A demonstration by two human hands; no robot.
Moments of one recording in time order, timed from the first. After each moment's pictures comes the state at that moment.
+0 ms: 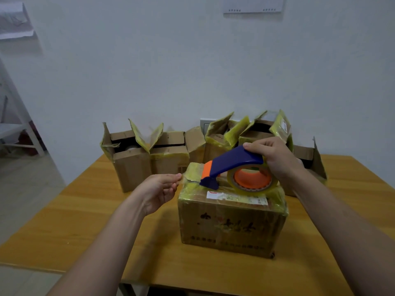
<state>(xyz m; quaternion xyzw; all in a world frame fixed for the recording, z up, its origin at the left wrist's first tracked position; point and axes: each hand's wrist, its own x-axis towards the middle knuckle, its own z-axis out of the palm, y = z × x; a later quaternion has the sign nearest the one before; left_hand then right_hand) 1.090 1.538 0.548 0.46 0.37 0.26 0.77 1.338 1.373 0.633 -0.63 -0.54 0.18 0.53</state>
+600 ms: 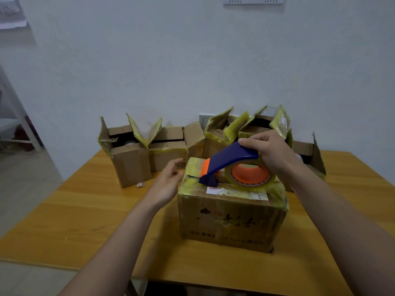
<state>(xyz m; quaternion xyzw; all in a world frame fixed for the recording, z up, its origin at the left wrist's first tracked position) 1.105 1.516 0.541 0.75 0.38 0.28 0.47 1.332 1.378 0.634 -0.66 -0.54 0.15 0.50</state>
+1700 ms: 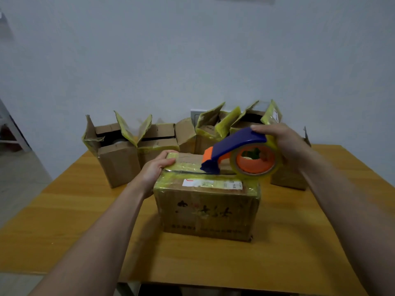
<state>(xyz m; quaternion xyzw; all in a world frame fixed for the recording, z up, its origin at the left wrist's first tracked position) 1.118 1.543 0.560 0.62 0.33 0.26 0.66 1.369 1.366 0.647 -0.64 -0.47 0.28 0.54</state>
